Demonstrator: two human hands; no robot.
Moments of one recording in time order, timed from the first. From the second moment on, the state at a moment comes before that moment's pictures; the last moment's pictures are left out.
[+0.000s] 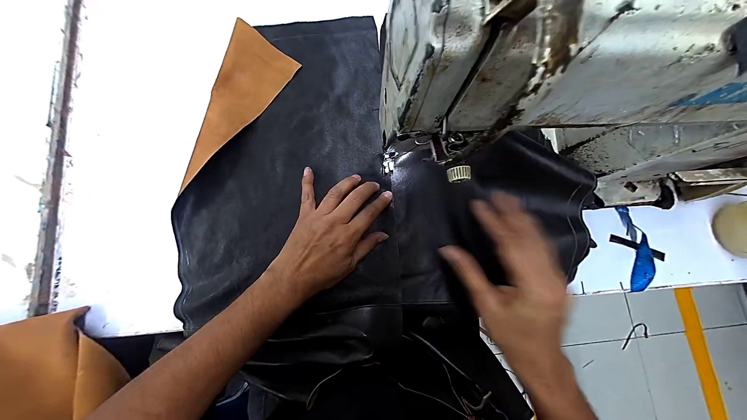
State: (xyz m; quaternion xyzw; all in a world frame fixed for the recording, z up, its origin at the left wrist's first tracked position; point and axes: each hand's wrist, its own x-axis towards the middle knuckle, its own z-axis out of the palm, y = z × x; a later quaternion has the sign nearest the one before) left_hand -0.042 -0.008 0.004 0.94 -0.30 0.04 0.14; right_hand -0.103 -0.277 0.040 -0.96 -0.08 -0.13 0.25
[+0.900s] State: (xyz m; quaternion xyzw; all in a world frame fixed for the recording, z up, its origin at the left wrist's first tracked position) left_hand -0.007 -0.004 0.004 0.94 -0.30 0.04 0.14; right_hand -0.062 -0.349 0.059 -0.91 0.08 -0.19 0.35
